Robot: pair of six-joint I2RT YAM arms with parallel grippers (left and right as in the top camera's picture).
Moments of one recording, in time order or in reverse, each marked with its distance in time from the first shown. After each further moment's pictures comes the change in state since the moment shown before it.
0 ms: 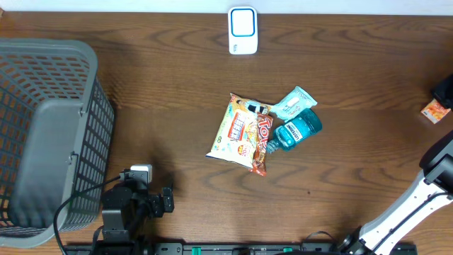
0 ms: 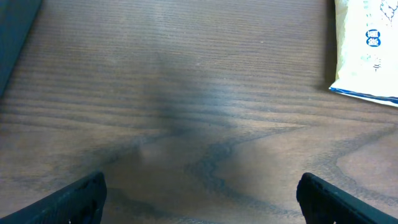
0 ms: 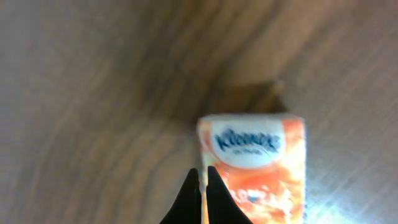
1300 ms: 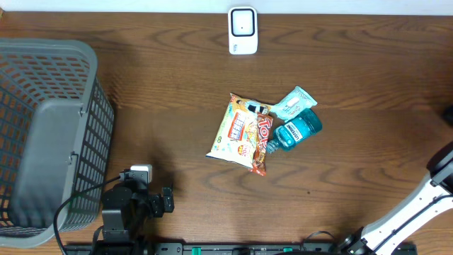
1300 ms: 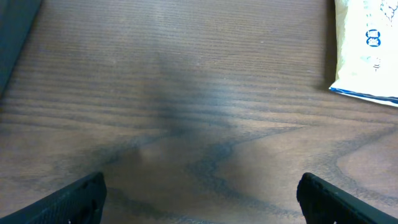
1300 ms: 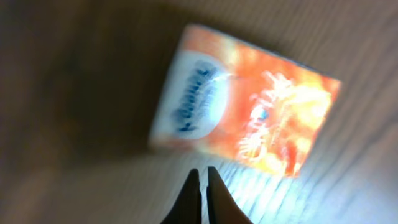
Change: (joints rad) left arm 0.000 0.000 0.000 0.000 0.000 0.000; right arm -0.083 0.030 0.030 -0.156 0.266 0.000
